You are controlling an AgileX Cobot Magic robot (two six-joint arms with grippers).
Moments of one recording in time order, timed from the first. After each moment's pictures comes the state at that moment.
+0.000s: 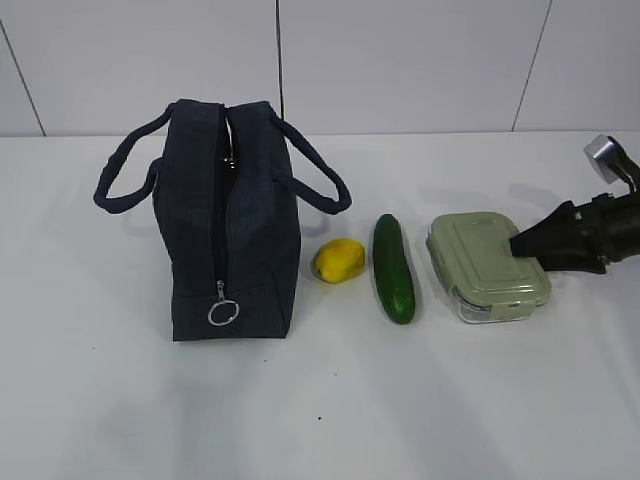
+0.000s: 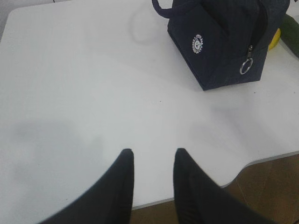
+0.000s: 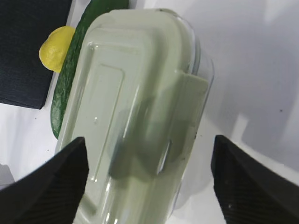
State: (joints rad) left arm 0.03 0.01 -0.51 -0.22 1.12 0.19; right arm -0.37 2.21 -1.36 1.10 1.17 -1.28
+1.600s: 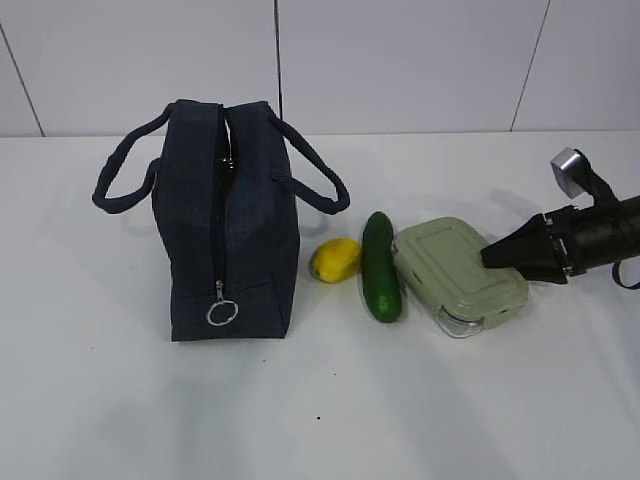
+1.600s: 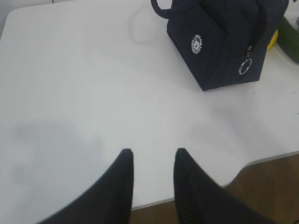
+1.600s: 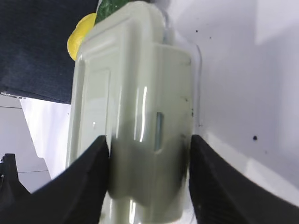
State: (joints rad) left arm 0.03 0.01 -0.51 -0.22 1.12 0.19; right arm -0.31 2.29 -1.37 1.13 1.23 -1.25
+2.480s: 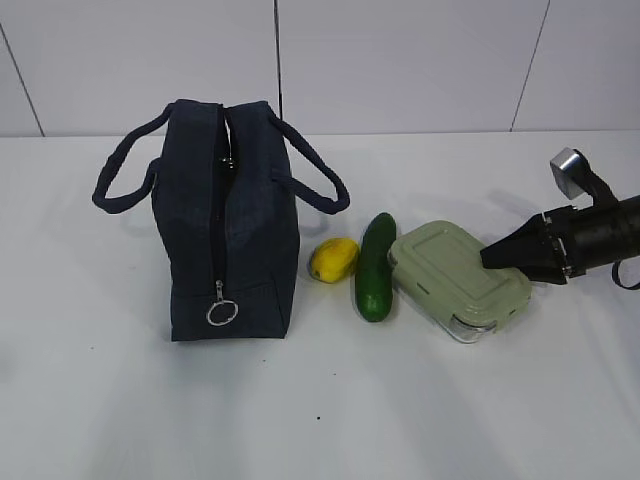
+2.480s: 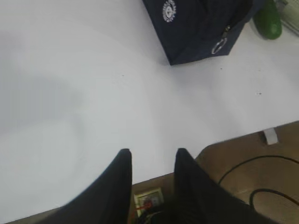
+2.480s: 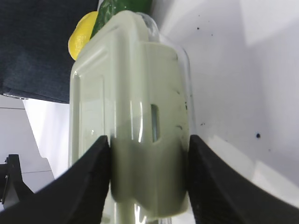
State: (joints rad) left arm 0.03 0.50 -0.63 -0.34 1.07 0.24; right arm -0.31 2.29 -1.37 1.13 1.24 -1.23
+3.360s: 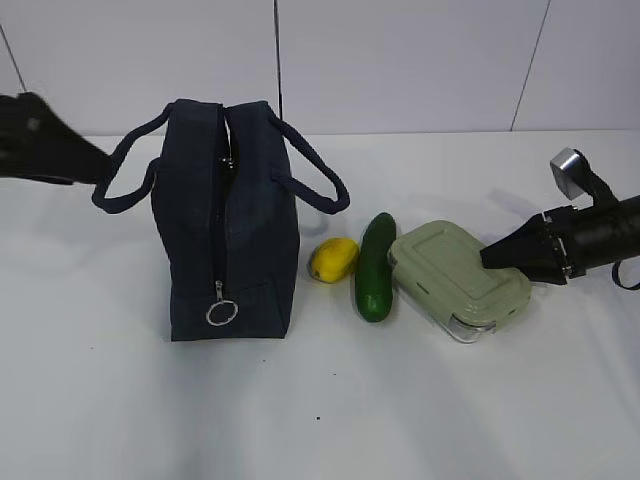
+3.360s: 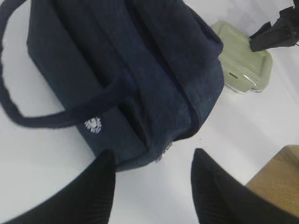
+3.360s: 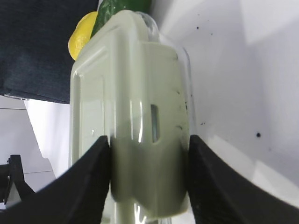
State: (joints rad) left arm -0.09 1.36 -1.00 -0.81 0.85 0.70; right arm -0.31 2.29 -1.37 1.13 1.24 -1.22
